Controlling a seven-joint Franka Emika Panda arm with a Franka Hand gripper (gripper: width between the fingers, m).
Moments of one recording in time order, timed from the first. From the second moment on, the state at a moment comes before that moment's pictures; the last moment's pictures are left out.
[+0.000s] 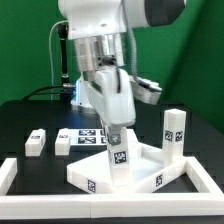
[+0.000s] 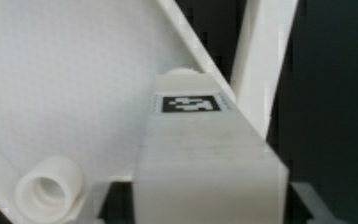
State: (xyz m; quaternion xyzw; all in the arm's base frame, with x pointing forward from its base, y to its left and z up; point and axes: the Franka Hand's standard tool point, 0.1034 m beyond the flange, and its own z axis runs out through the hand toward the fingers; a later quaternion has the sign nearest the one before) arm 0.634 -0.039 0.111 -0.72 0.69 0.03 0.09
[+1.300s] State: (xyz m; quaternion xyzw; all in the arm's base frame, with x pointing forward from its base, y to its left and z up) arm 0.640 -0.034 0.105 -0.88 0.47 -0.01 0.09
